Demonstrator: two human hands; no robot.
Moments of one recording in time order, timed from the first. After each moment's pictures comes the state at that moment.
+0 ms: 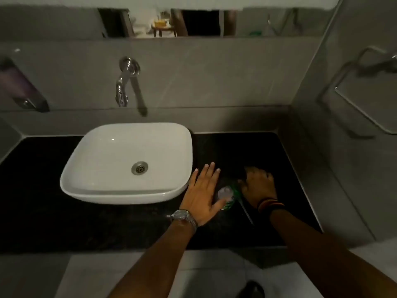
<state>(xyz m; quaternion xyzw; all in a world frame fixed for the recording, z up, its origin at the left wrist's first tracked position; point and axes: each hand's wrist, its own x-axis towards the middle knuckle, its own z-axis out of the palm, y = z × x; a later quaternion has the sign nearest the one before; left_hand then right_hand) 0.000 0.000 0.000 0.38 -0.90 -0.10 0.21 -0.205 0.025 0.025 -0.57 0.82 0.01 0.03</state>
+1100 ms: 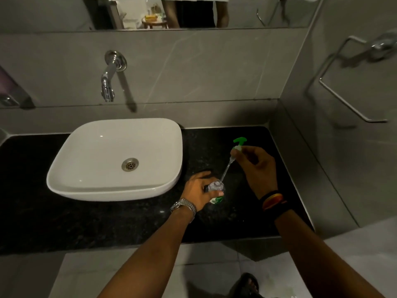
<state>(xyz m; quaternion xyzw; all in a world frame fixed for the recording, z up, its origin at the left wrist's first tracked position) -0.026 -0.012 -0.025 0.45 -0.77 -0.39 0.22 -0.201 0.053 0.089 -0.40 0.65 -0.58 0.28</state>
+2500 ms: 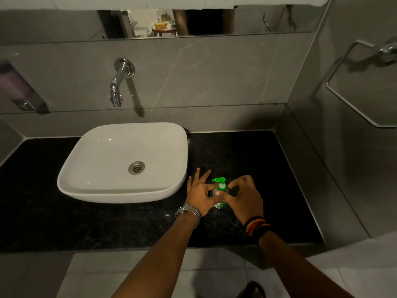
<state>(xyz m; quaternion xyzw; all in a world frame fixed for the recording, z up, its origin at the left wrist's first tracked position) -0.027 -0.012 -0.023 0.47 -0.81 -0.30 0.18 -0.176 0.059 -0.007 -0.52 0.79 -0.32 0.13</state>
